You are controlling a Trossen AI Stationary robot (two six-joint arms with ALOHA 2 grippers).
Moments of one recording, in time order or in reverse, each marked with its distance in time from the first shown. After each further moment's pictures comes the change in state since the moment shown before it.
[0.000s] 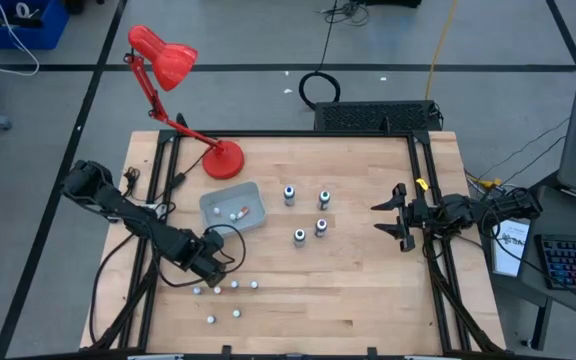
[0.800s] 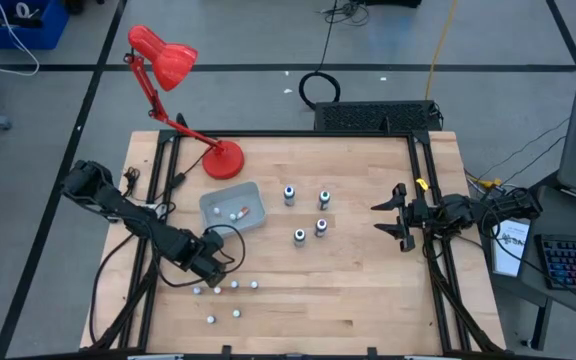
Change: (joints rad) left arm 0.000 0.000 0.000 0.000 0.017 -0.019; right arm 0.000 0.000 0.000 0.000 0.000 0.000
